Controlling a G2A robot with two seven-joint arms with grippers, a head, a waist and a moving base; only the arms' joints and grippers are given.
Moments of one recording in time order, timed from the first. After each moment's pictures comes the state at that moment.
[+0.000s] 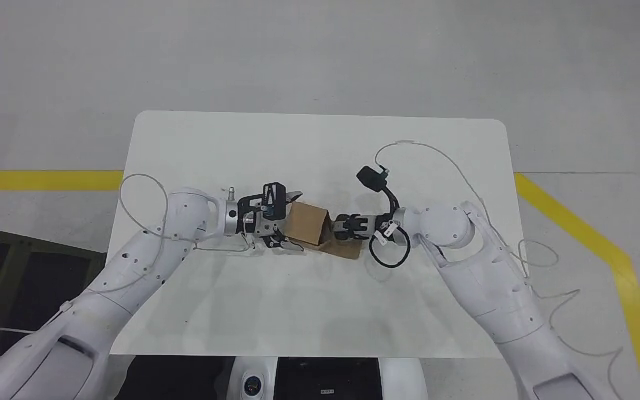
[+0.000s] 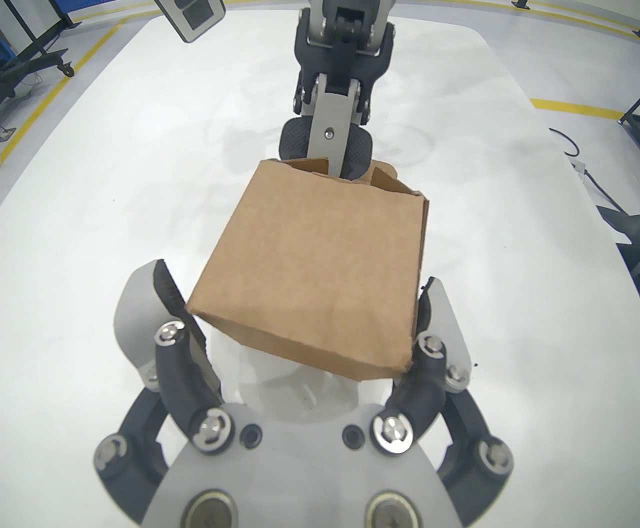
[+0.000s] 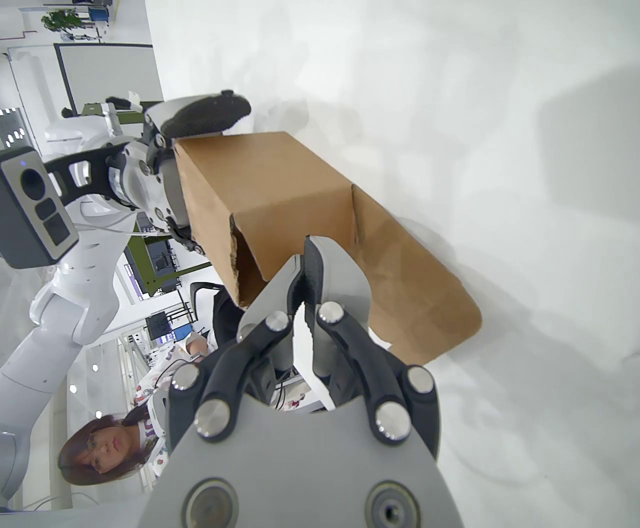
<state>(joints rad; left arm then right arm) 0.76 -0.97 -0.74 -1.19 1.49 -0.97 0.38 -0.95 -1.22 1.02 -1.48 -0.17 0.17 1.03</state>
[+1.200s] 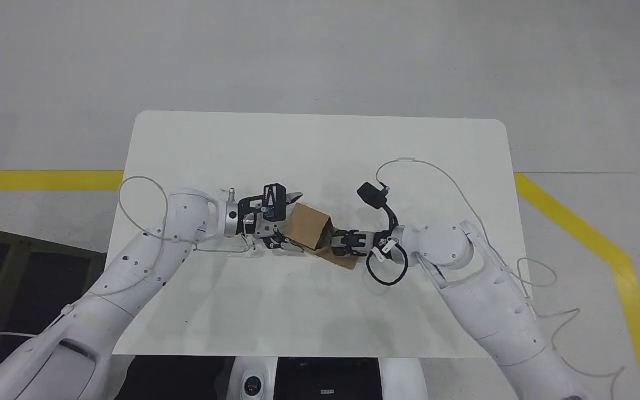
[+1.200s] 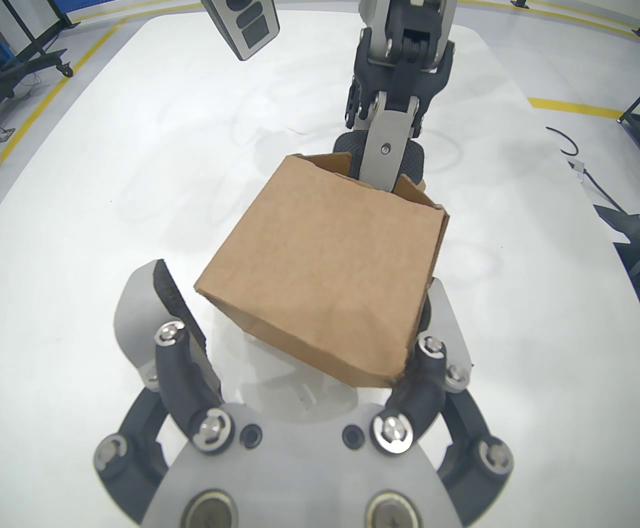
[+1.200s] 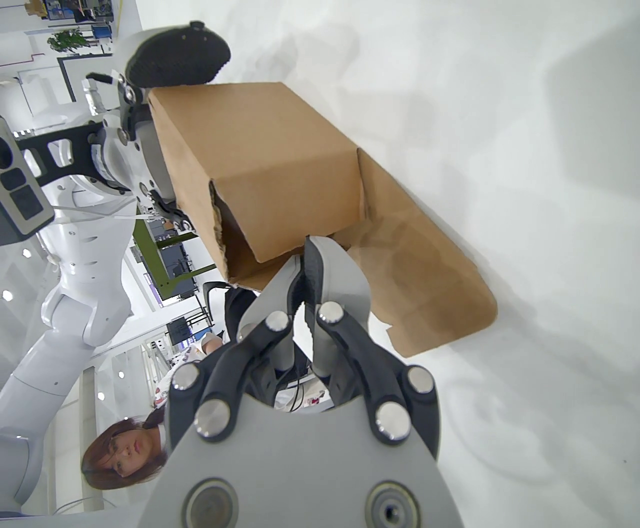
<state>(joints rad) 0.78 -0.98 -0.78 -1.20 1.51 -0.99 0.37 -1.05 -1.20 1.02 -1.58 -0.14 0.23 0.98</state>
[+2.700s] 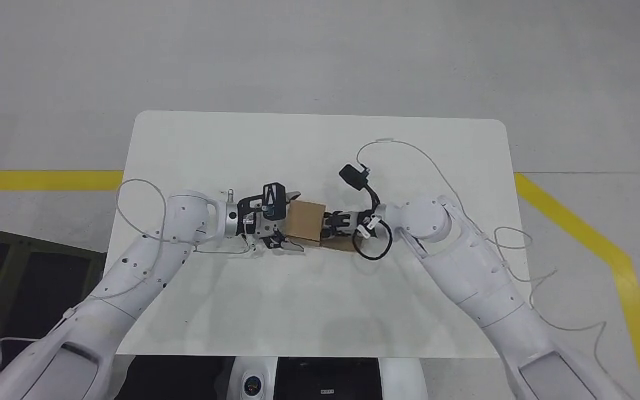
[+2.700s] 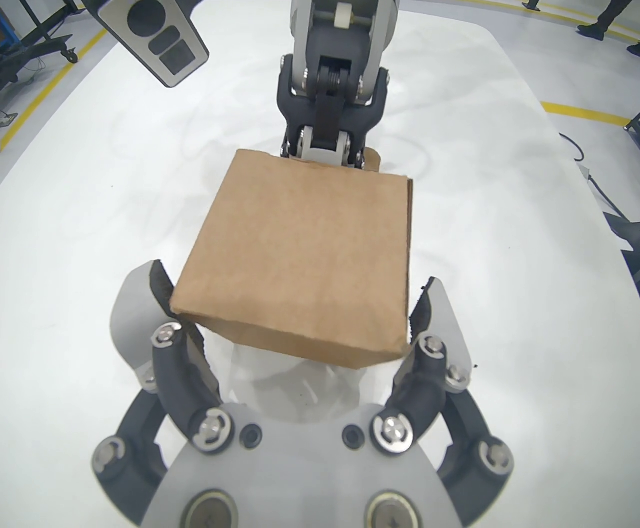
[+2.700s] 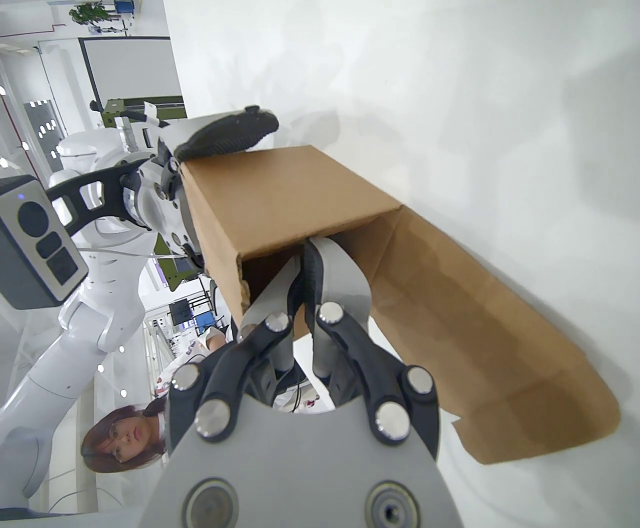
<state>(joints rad) 0.81 -0.99 -0.82 -1.21 1.48 -0.99 0.30 -0.83 -1.27 0.87 -1.30 -0.02 0.09 0.96</state>
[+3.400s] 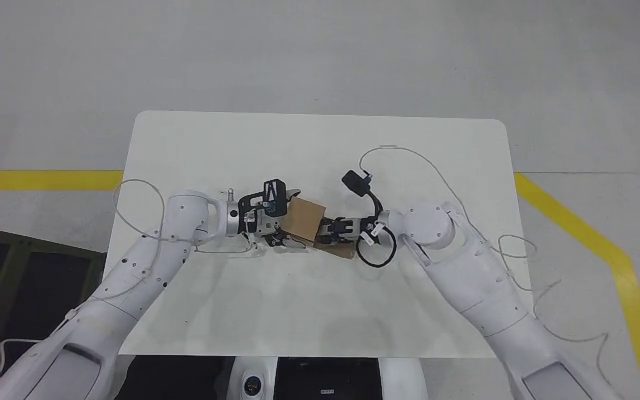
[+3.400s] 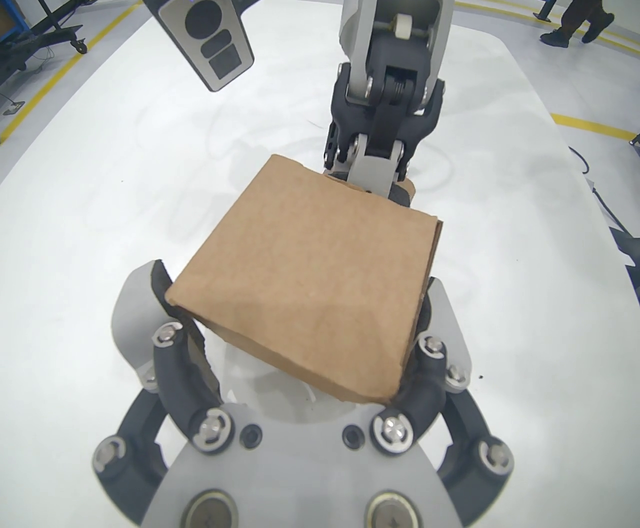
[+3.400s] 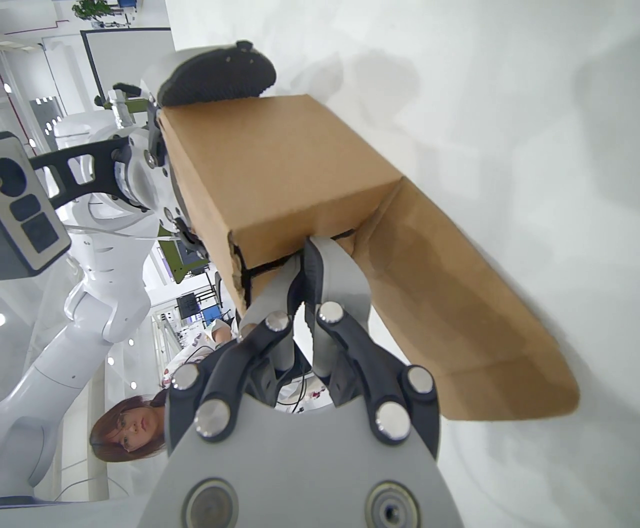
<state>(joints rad) 0.82 -1.00 -0.85 -1.21 1.42 -0.98 0.24 -0.91 -1.24 0.94 -1.39 -0.05 0.13 0.98</state>
